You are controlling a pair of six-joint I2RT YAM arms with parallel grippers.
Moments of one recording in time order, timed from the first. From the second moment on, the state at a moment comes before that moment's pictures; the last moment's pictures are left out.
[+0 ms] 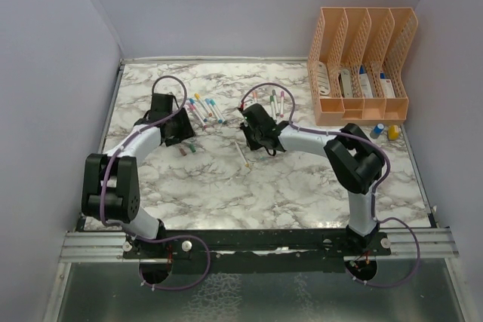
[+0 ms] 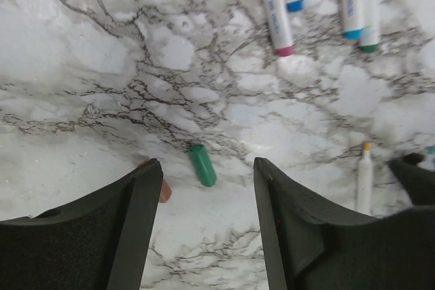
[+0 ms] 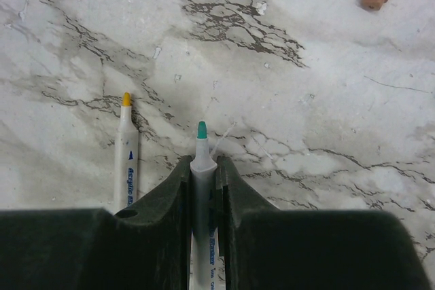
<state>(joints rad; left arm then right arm) -0.10 1.58 0.92 -0.33 0.12 -0.46 0.77 1.97 1.26 -0.14 0.16 0.19</state>
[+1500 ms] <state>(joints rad) -0.09 1.22 0.85 -0.15 0.28 -0.53 0.76 2.36 1.95 -0.29 0.15 0.07</state>
